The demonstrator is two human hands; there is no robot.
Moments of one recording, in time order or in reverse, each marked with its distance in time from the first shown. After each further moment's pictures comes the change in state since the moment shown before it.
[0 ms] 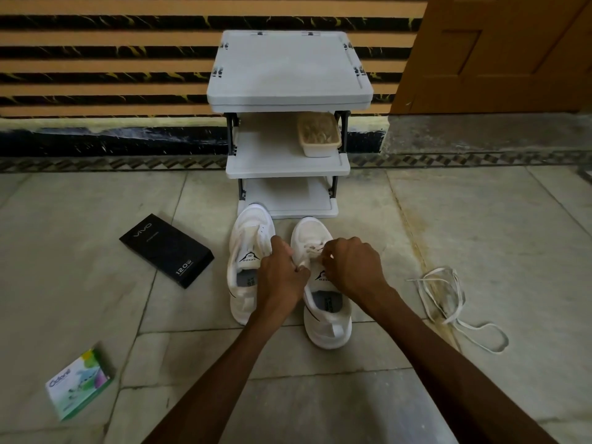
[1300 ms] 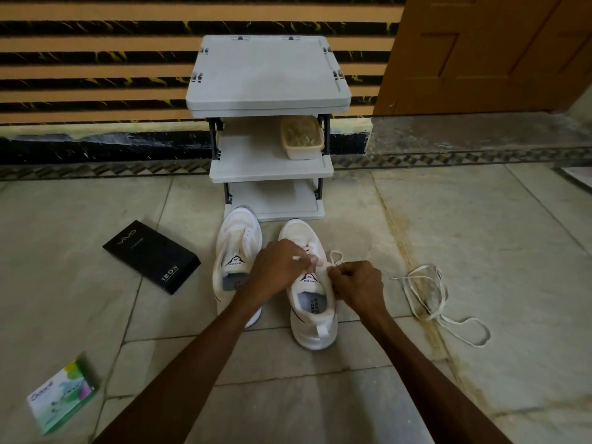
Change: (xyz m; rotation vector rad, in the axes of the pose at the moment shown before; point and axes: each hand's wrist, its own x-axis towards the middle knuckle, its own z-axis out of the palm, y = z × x) left_hand 0.041 0.008 0.007 0.115 -0.346 0.305; right_hand -0.031 0.030 0.024 0.714 0.047 0.408
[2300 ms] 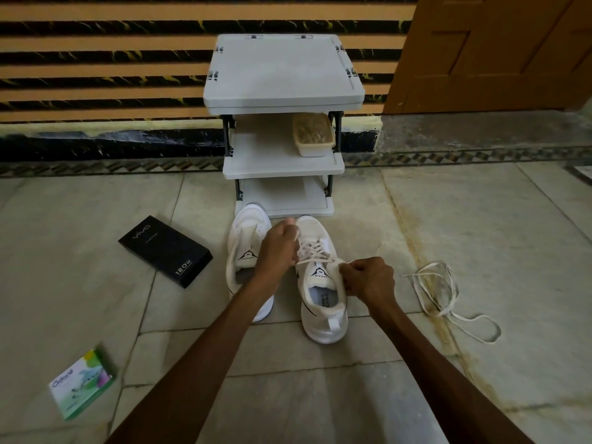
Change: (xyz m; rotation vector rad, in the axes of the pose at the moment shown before) left_hand -0.009 0.011 -0.013 -0.775 0.248 -0.313; right_hand 0.004 0.003 0.006 0.117 0.015 0.125
